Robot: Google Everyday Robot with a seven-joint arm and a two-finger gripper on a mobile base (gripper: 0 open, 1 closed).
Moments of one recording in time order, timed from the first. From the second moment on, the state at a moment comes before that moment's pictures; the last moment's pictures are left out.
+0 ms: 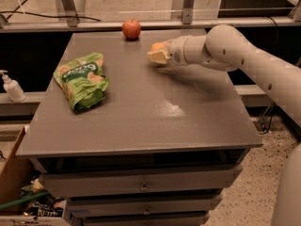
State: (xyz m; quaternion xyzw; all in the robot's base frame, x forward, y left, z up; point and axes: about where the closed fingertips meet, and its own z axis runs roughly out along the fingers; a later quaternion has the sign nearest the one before) arm 0.774 -0.037 0.846 -0.38 0.74 0.20 0.52
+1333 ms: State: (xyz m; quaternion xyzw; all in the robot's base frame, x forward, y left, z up) arm 0.887 -0.010 0.860 -0.35 0.71 0.22 0.56
